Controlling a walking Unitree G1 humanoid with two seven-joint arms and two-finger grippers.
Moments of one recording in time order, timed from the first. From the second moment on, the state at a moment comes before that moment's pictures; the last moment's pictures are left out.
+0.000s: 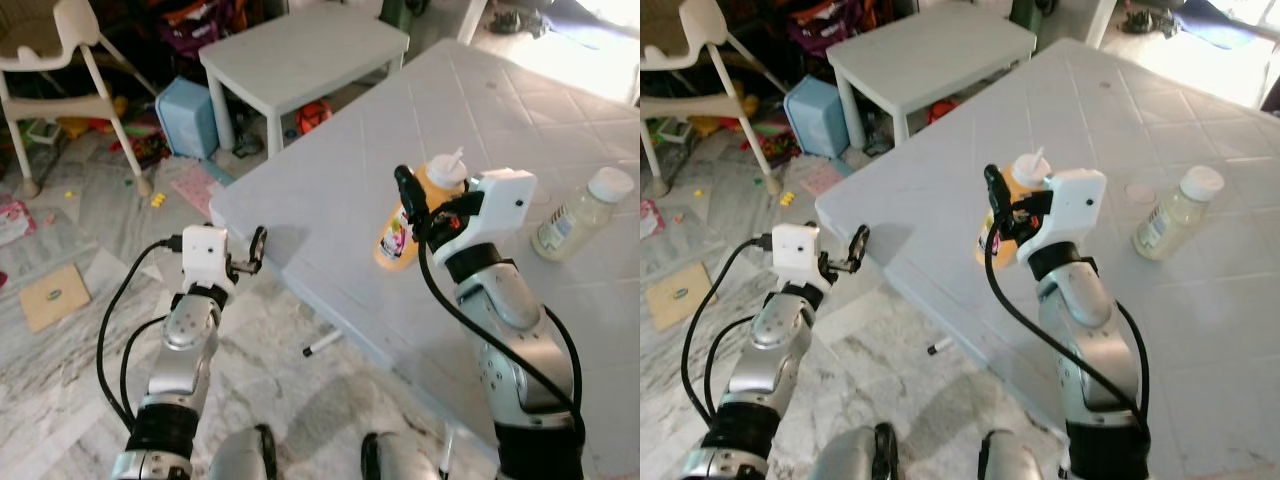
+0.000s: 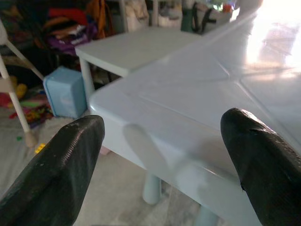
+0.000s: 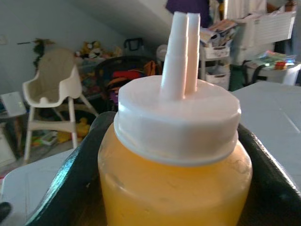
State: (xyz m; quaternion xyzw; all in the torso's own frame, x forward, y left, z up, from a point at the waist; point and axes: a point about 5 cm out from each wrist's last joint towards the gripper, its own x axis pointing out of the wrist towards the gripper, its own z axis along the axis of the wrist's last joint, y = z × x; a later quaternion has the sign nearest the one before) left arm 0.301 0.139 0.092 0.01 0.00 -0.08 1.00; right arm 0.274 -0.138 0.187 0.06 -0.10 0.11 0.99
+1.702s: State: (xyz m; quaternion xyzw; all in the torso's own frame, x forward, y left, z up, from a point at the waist) left arm 0.298 0.127 0.084 0.04 0.03 -0.09 0.99; right arm 0.268 -0.142 0.161 0.07 -0.05 0.08 0.99
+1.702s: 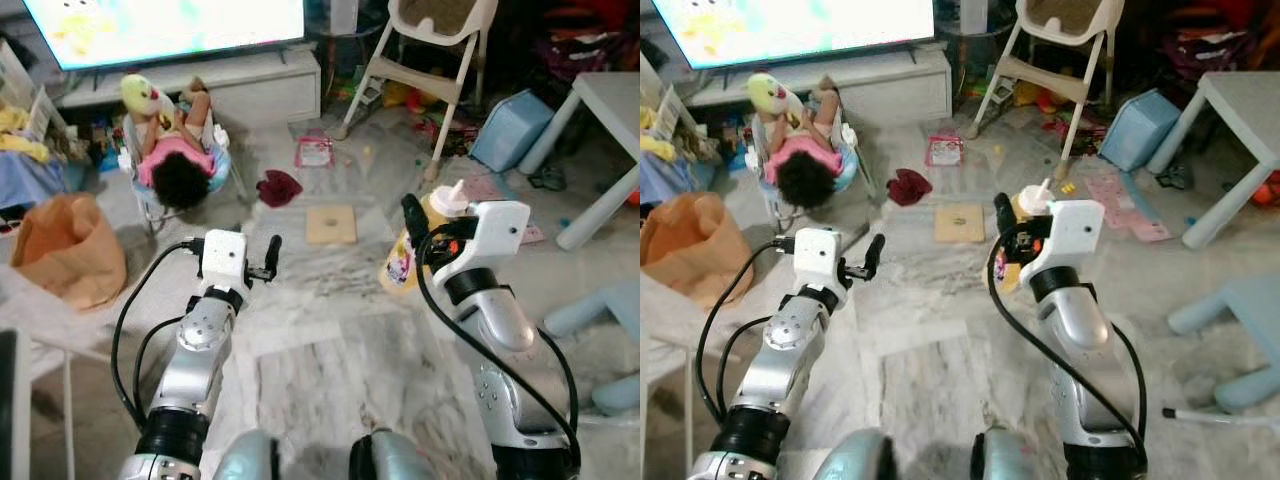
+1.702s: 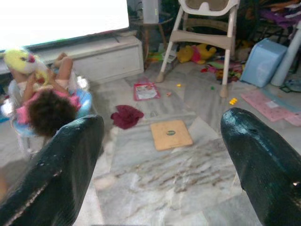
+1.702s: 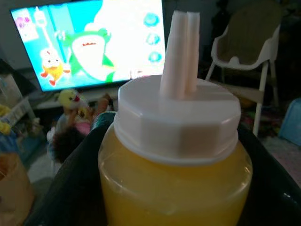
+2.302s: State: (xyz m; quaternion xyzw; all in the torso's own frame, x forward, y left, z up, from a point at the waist) left arm 0.298 0.126 0.092 0.05 0.02 -0.11 0.99; right arm 0.271 -0.142 0.161 0.07 -0.06 0.07 0.99
